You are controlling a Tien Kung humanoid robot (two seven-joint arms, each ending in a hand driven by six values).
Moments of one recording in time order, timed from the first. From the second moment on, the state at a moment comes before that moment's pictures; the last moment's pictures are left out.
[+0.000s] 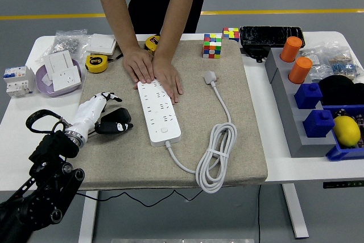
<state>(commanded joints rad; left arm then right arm) -0.21 0.02 -1.35 -1.11 2.27 0.08 0.05 0.04 -0.07 1.45 0.18 -1.42 -0.05 -0.09</state>
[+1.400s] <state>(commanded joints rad) -0.19 0.03 -1.30 -1.16 2.27 0.15 0.08 0.04 -0.07 1.46 0.18 -1.41 -0.05 -0.08</state>
